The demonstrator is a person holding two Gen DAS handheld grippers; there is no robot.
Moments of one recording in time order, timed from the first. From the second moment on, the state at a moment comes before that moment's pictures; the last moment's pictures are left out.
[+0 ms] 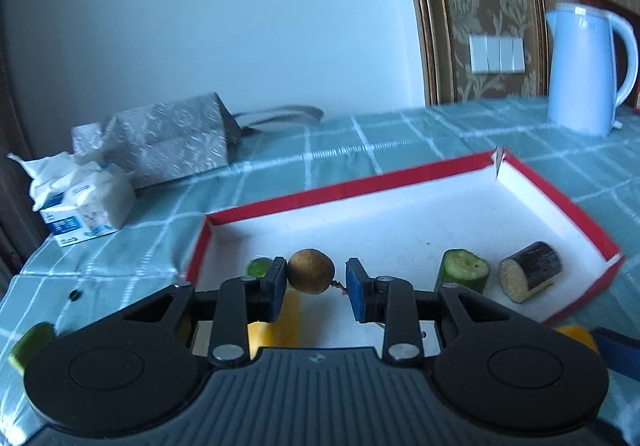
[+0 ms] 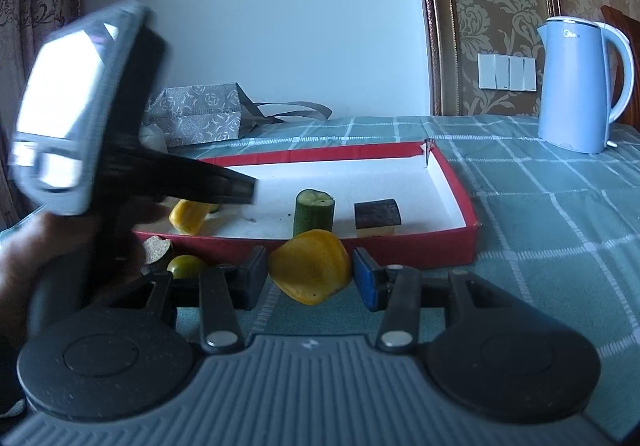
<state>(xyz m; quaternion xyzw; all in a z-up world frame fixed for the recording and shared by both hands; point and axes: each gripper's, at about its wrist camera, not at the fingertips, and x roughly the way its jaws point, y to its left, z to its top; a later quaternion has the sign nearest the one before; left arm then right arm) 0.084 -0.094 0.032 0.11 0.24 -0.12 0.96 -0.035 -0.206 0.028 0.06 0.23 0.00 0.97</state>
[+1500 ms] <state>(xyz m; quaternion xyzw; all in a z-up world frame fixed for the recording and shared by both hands) 0.099 -0.083 0.029 0.06 0.28 -0.17 0.94 -0.036 -0.206 0.028 0.05 0.23 -0.01 0.97</state>
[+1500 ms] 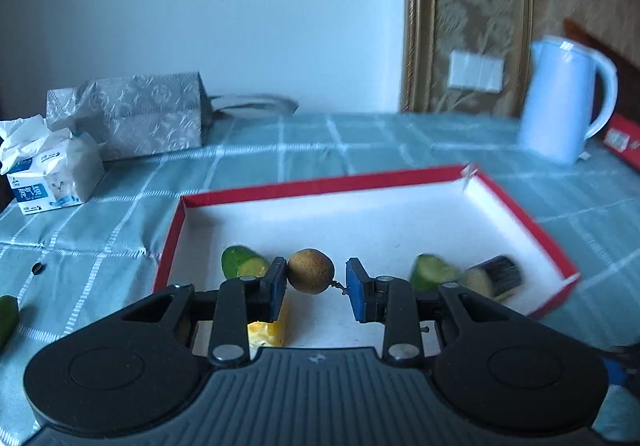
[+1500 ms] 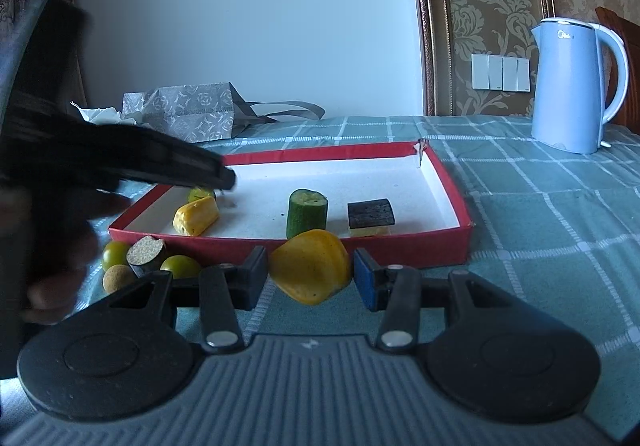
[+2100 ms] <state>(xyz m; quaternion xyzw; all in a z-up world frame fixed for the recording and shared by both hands) 0.079 -0.066 0.041 0.04 0.22 -0.16 0.96 -0.035 -0.207 0.027 0.06 0.23 -0.01 0.97</state>
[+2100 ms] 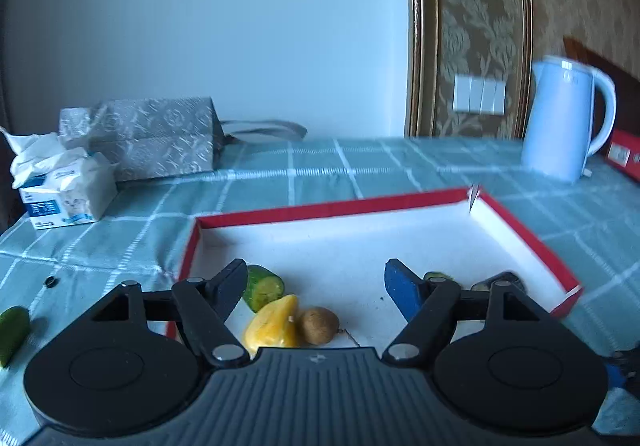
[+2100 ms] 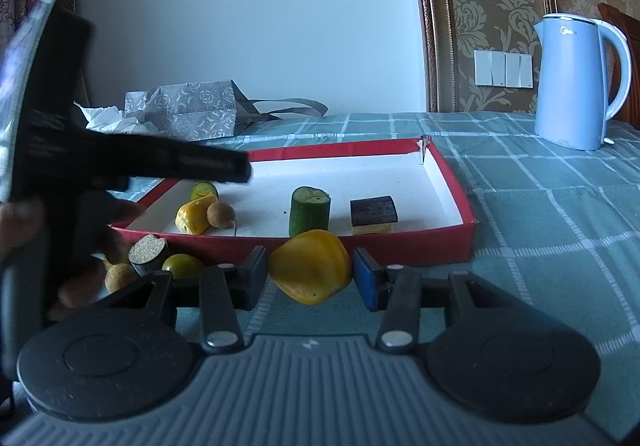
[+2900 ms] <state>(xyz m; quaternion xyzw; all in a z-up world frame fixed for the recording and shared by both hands) -0.024 -0.005 0.007 0.00 0.25 -0.15 0.96 -0.027 -0.185 0.043 0.01 0.22 0.00 0.98</state>
